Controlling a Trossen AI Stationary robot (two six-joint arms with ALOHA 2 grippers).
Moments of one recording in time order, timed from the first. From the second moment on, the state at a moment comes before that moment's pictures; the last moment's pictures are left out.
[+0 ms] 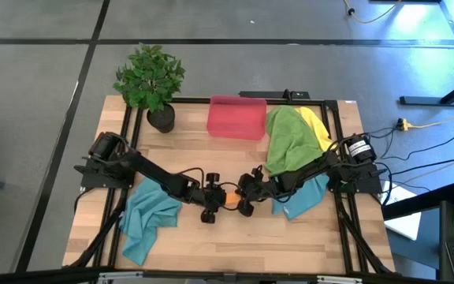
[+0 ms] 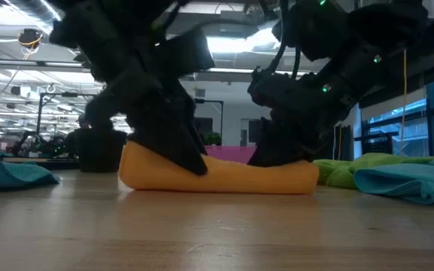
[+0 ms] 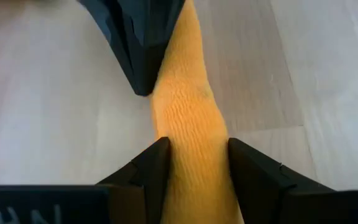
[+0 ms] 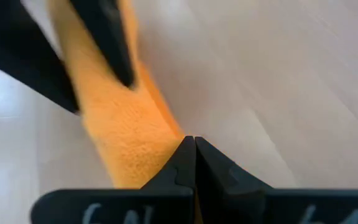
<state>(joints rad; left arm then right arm) -0.33 1.84 0.97 -0.03 -0.32 -0.11 0.27 1.89 0.86 0.20 0.29 0.62</state>
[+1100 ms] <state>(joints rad) -0.46 1.81 1.11 -0.39 -0.56 -0.08 0.26 1.89 0.85 0.19 0.28 0.62</state>
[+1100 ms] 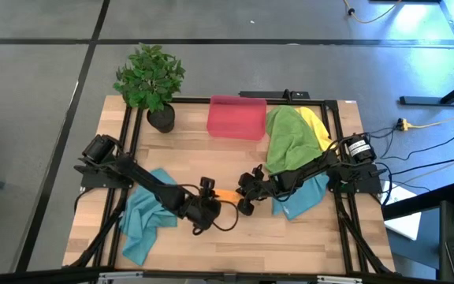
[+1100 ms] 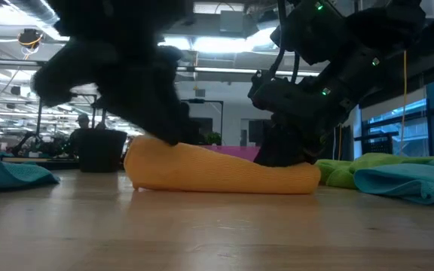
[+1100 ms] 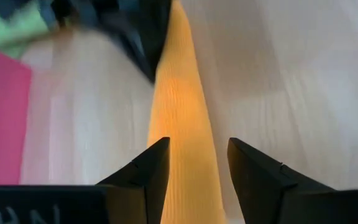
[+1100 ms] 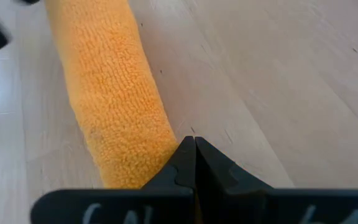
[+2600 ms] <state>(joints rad) -0.44 1.93 1.11 -0.48 -0.51 -0.11 0.29 1.83 0.85 0.19 0.25 0.45</state>
